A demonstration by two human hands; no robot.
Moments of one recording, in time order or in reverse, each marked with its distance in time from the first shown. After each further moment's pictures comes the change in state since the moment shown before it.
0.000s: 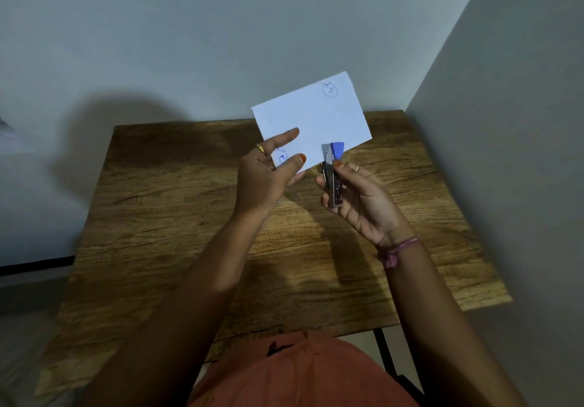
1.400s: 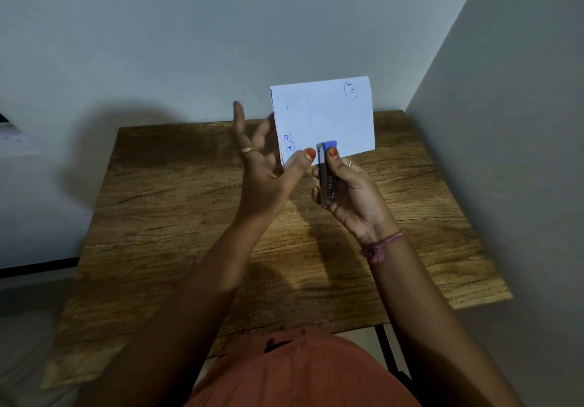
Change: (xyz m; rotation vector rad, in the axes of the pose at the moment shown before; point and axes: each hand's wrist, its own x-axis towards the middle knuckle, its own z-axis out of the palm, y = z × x) left_hand -0.008 0.000 0.002 0.044 -0.063 0.288; right_hand 0.003 0.008 0.016 -0.073 0.081 -0.039
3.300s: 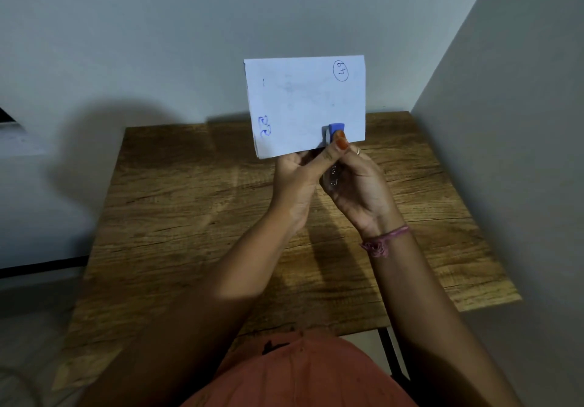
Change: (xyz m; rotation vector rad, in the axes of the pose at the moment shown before) left_hand 0.002 0.009 0.026 -0.456 0.016 -0.337; right_hand 0.002 -0.004 0.029 0.073 0.001 -0.117
